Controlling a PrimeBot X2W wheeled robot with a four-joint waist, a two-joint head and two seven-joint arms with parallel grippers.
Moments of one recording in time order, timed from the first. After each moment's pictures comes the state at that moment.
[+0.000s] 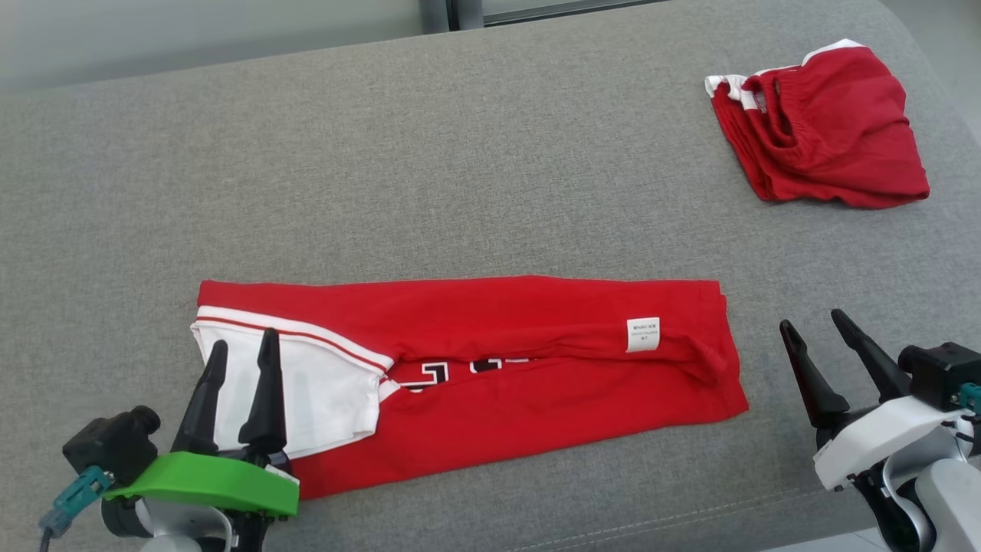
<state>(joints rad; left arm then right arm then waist) 0.01 0.11 -0.17 0.02 -0.71 0.02 -0.18 -0.05 -0.39 0.30 0.26 0.43 0.10 -0.25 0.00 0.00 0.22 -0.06</state>
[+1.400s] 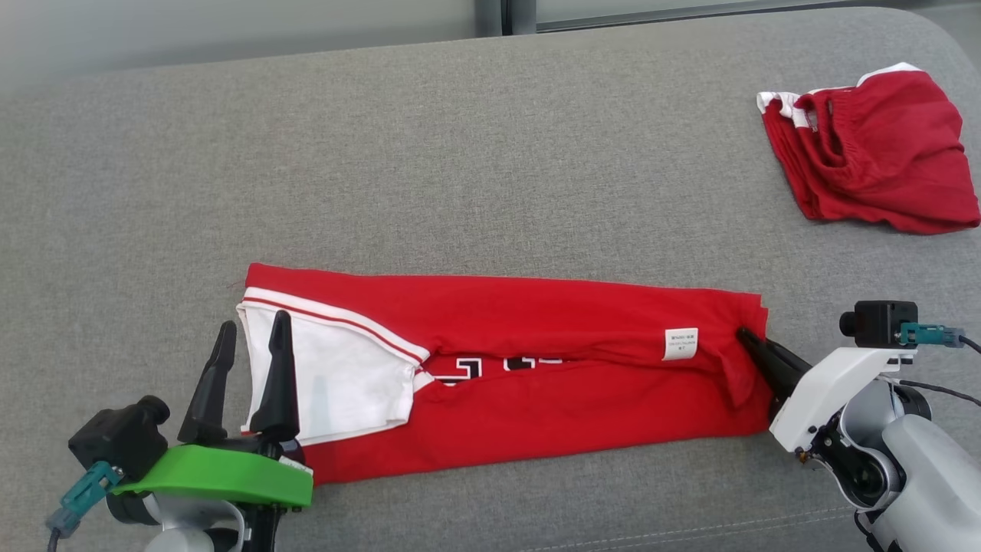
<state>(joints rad) 0.01 0.10 -0.21 -0.07 -0.67 0.06 -0.18 -0.22 -0.35 0.43 0.43 0.84 0.12 0.07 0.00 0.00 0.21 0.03</state>
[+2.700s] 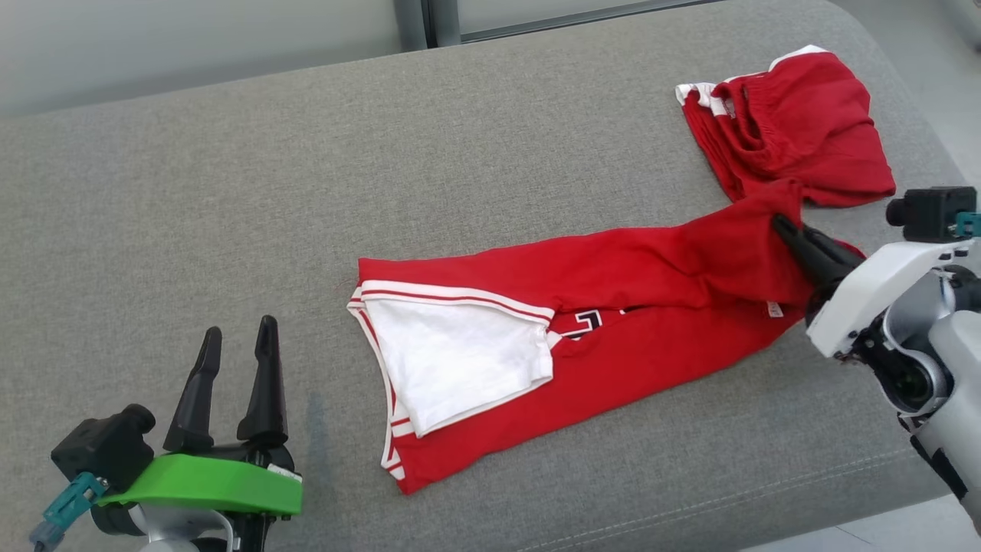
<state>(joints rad) 0.04 0.11 -0.18 -0.12 -0.67 0.08 -0.17 -0.42 -0.50 0.50 0.40 0.86 0.12 0.04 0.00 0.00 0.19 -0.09</state>
